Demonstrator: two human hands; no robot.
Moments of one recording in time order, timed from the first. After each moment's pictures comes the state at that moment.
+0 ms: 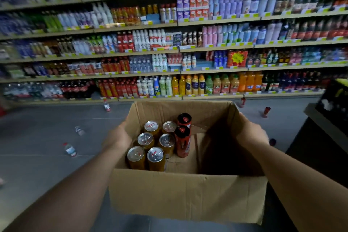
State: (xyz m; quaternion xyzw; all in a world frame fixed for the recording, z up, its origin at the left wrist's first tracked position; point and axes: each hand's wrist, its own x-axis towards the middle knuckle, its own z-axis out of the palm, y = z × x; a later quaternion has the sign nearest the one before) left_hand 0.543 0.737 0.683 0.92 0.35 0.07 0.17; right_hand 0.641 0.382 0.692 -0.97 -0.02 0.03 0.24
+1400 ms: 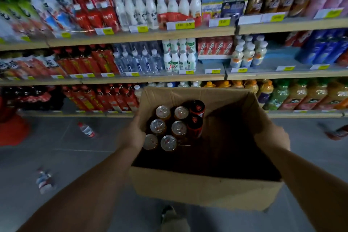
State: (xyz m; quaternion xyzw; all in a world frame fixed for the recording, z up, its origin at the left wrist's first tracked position) left_hand 1.465 1.237 0.457 0.92 0.32 0.01 0.21; right_hand 1.561 0.896 0.467 -0.97 0.03 0.10 0.22
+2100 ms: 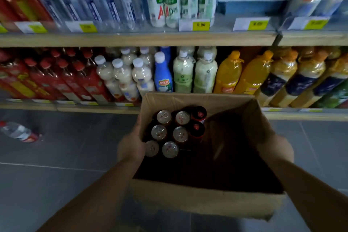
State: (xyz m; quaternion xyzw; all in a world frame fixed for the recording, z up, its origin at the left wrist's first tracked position) left_hand 1.671 1.330 0.045 0.92 0.33 -0.04 0.21; right_hand 1.774 0.994 0.071 -0.98 0.05 0.12 0.17
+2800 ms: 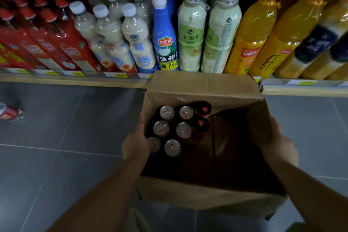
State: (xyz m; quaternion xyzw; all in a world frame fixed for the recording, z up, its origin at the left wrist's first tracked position) left_hand 1.657 1.326 -0.119 0.92 0.35 -0.06 0.19; right_hand 1.762 0.997 -0.103 -0.97 0.06 0.12 0.19
